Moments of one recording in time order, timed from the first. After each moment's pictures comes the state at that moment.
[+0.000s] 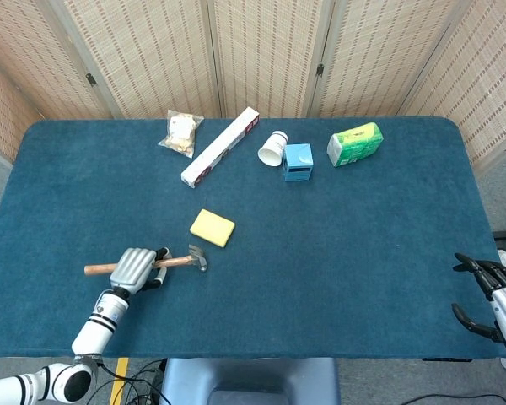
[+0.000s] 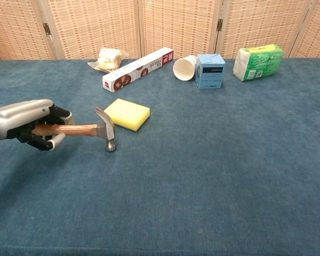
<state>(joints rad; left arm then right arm) -0.57 -1.49 -0.11 -1.53 1.16 1.01 0.23 0.04 -0.93 -0.03 -1.61 -1.67 1.57 0.33</state>
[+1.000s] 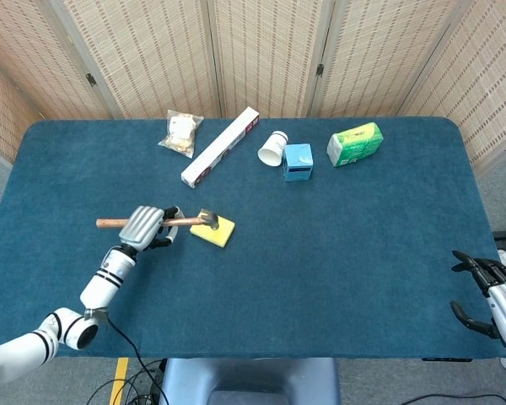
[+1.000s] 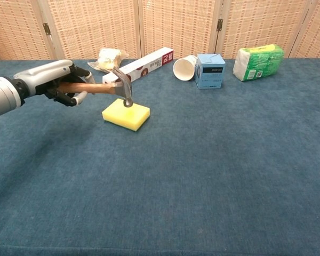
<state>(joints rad) -0.75 -1.61 -0.19 -1.05 1.40 0.93 -0.26 0.04 -0.91 -0.03 -1.67 -1.64 1.53 0.27</state>
